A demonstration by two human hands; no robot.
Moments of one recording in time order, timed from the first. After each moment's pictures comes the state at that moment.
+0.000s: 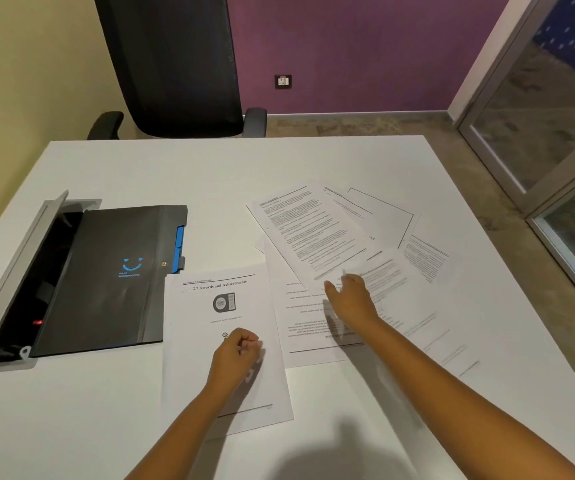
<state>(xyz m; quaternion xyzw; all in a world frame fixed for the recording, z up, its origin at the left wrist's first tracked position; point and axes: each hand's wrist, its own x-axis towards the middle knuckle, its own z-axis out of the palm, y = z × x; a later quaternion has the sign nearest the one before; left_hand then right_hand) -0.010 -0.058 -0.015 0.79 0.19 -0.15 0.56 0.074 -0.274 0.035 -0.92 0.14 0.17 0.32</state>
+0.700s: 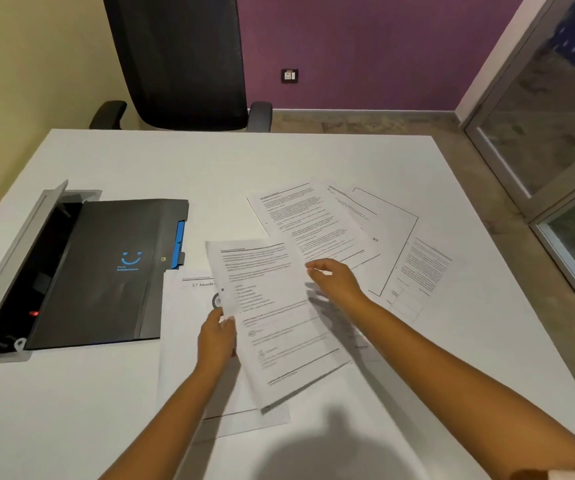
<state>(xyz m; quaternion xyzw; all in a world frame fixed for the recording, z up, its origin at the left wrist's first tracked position) 0.018 -0.054 0.012 0.74 0.29 -0.08 0.60 0.099 -0.253 0.059 -0.79 0.13 0.18 0.56</state>
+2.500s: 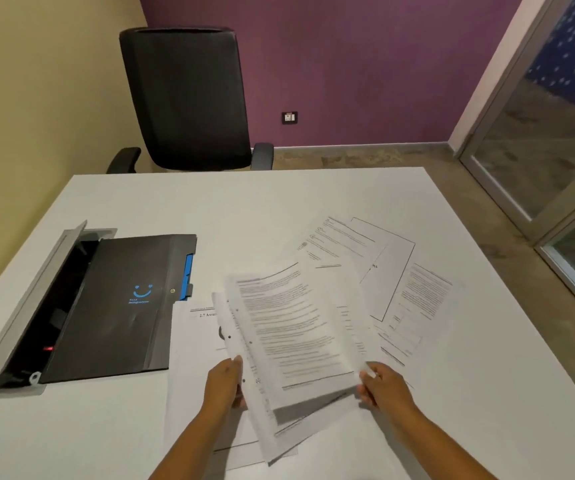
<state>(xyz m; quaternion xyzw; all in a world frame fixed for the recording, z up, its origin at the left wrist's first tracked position) 0.002 -0.051 0.005 0.71 0.36 -0.17 0.59 -0.009 -0.317 0.011 -0.70 0.32 0.20 0.61</state>
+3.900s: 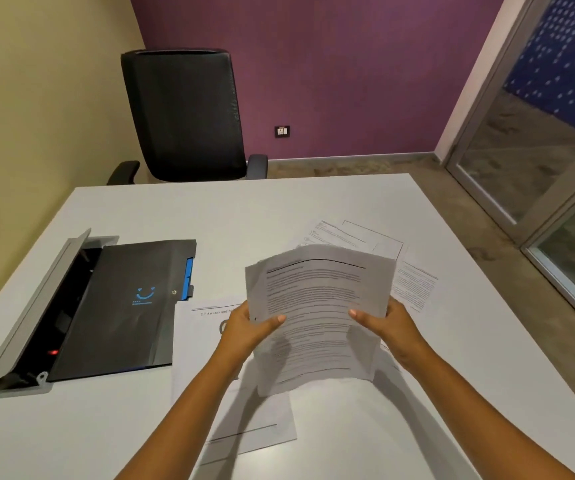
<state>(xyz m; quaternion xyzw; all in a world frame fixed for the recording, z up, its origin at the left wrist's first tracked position) 0.018 -0.075 0.095 0.72 0.08 -0.10 0.68 0.021 -0.326 0.094 -0.75 0.08 0.08 0.65</state>
